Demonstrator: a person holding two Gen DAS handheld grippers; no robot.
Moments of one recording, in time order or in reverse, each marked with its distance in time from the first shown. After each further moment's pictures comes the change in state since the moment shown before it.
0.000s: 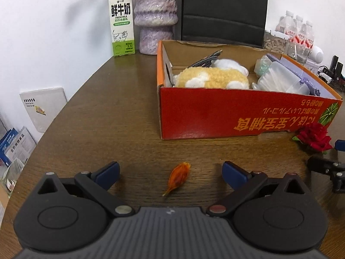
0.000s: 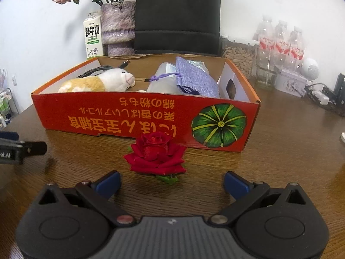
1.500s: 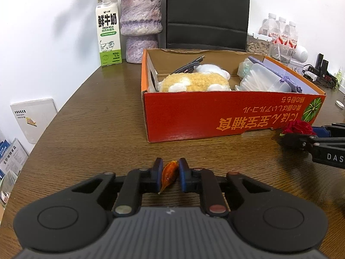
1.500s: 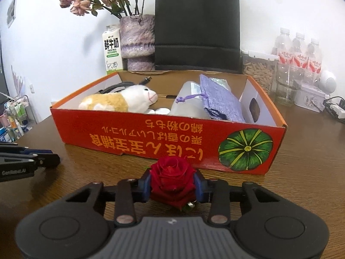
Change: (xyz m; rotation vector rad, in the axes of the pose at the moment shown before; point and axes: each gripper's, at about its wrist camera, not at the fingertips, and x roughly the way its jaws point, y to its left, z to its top) left arm -0.012 -0.007 -0.005 0.051 -0.053 -0.059; right arm 0.000 0.012 0.011 -0.038 -0.085 0.104
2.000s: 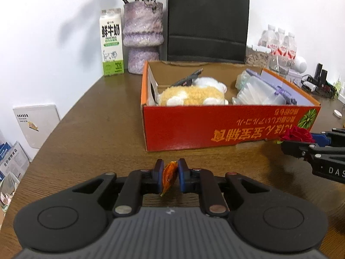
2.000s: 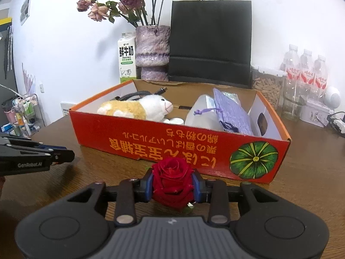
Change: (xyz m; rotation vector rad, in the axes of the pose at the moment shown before) left arm -0.017 -0.007 0.002 -0.021 -0.070 0.012; right arm -0.021 0.016 0.001 -0.055 -0.062 0.030
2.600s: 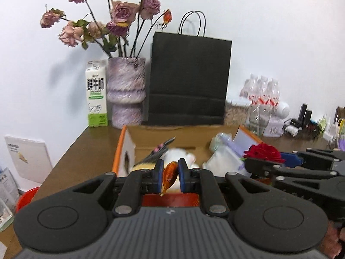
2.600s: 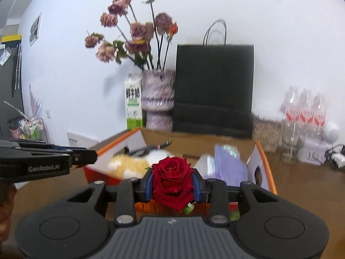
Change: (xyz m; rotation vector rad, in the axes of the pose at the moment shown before) left arm -0.029 -0.037 0.074 -0.025 -0.204 -0.073; right arm -0.030 0.002 0.060 -0.010 -0.179 0.011
